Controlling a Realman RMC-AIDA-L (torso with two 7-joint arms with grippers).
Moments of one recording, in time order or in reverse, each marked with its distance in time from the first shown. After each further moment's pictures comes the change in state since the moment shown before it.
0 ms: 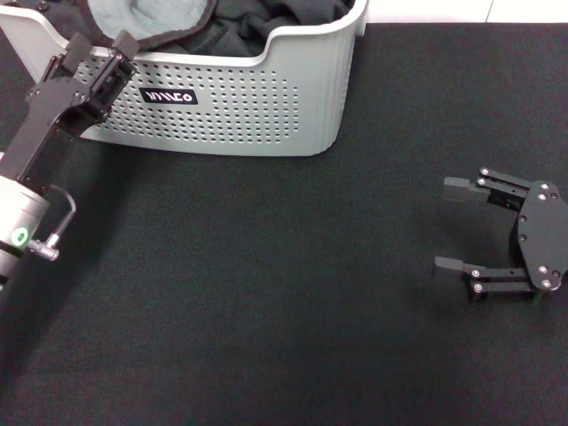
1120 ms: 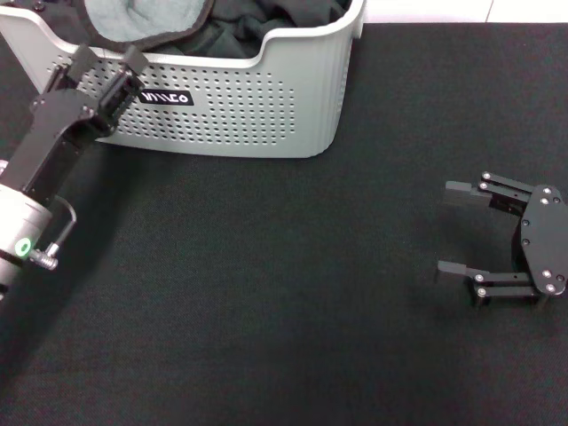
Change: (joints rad) left arm 0.013 -0.001 -0.006 0.001 0.034 -0.005 0.056; right arm -0.008 0.000 0.000 -0.001 0.002 0.014 0.014
